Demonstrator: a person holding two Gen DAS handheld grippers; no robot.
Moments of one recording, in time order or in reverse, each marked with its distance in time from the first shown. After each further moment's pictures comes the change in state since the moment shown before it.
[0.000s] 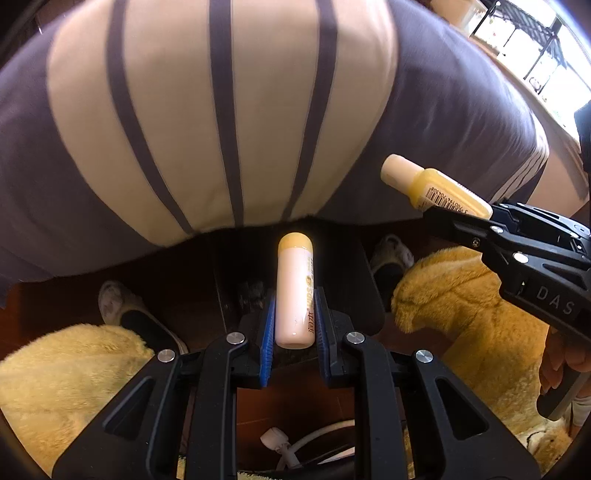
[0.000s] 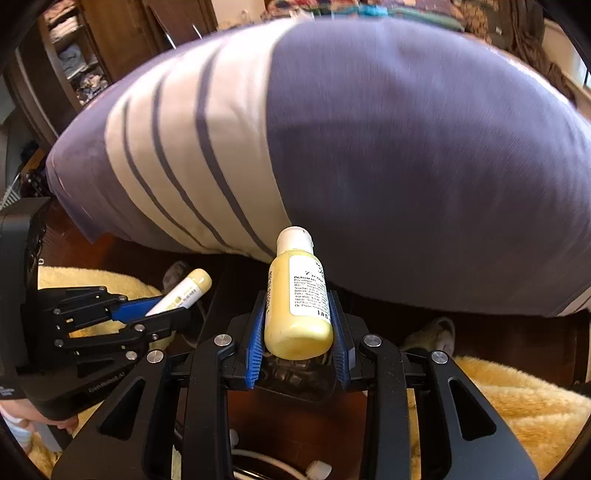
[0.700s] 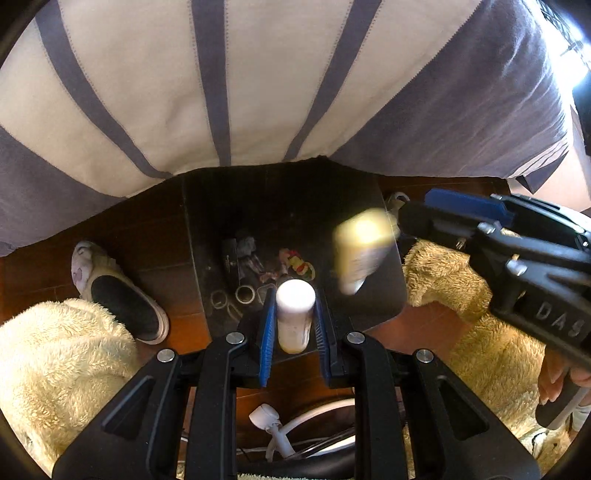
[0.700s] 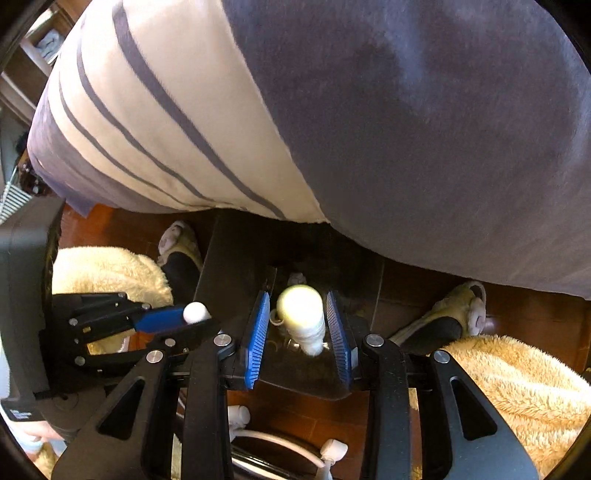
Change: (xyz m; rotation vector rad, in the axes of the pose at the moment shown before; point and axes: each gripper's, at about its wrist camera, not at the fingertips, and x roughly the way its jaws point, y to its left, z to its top) left arm 0.067 0.016 -0.004 -0.045 0.198 -0.037; right arm 0.066 -0.003 0.005 0.033 0.196 0.047
